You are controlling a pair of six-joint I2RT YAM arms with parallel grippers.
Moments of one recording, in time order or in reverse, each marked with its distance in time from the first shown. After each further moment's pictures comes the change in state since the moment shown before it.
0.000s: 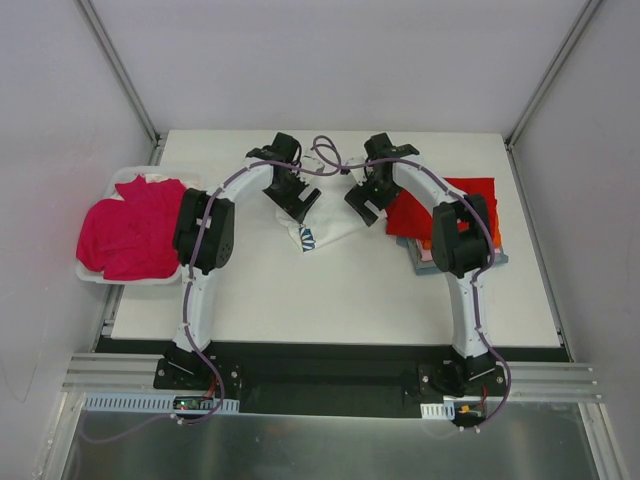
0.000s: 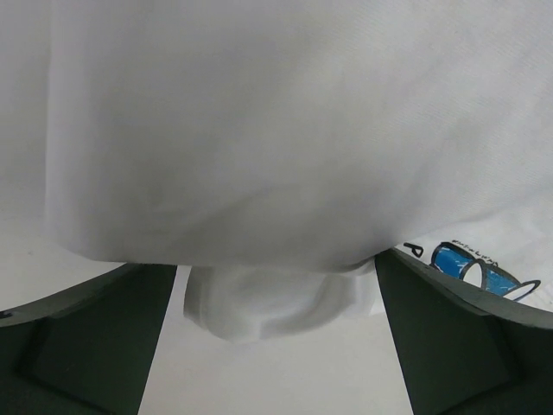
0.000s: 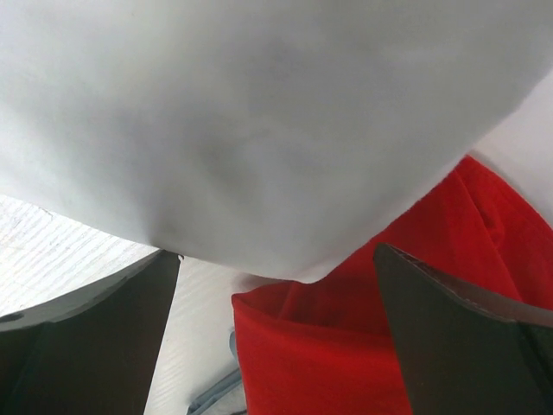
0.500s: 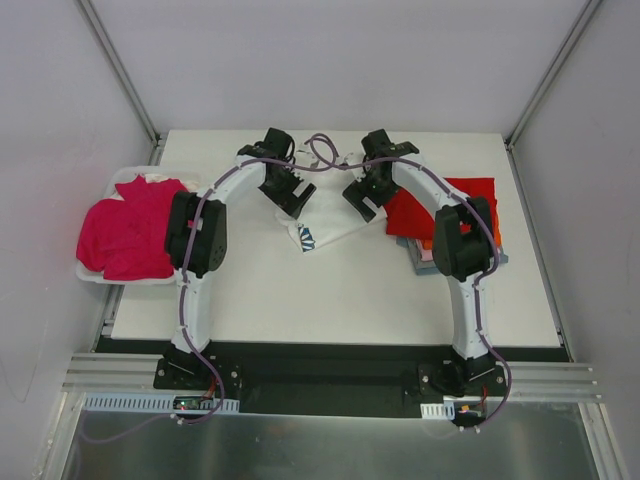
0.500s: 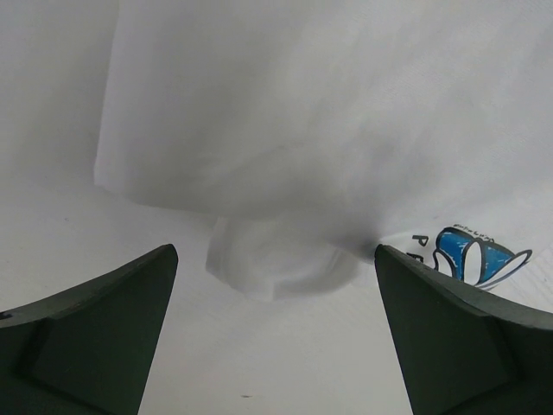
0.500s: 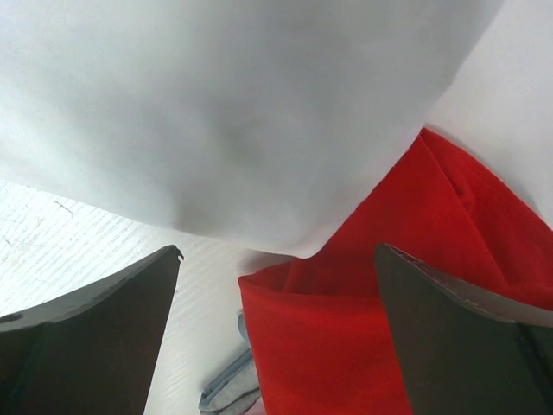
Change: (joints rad) left arm 0.026 -0.065 -0.032 0.002 0.003 0.008; right arm 0.022 -0.043 0.001 -0.004 0.046 0.050
